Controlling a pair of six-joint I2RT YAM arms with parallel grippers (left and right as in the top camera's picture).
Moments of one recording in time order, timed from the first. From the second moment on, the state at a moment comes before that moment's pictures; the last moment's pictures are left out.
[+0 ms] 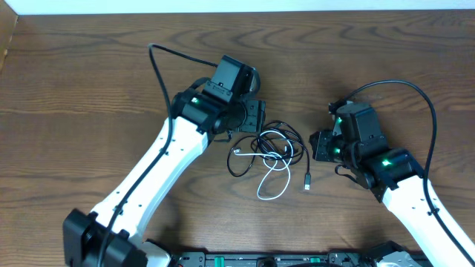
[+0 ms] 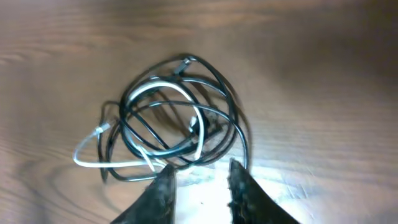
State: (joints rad) left arm -0.53 1.58 1.39 -0.89 0.15 -0.38; right arm 0.38 1.17 0.85 -0.64 -0.11 0.51
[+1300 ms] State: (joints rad) left arm -0.59 2.03 1.39 -0.71 0.30 -0.46; right arm 0.38 1.17 0.85 -0.78 -0.03 0.52
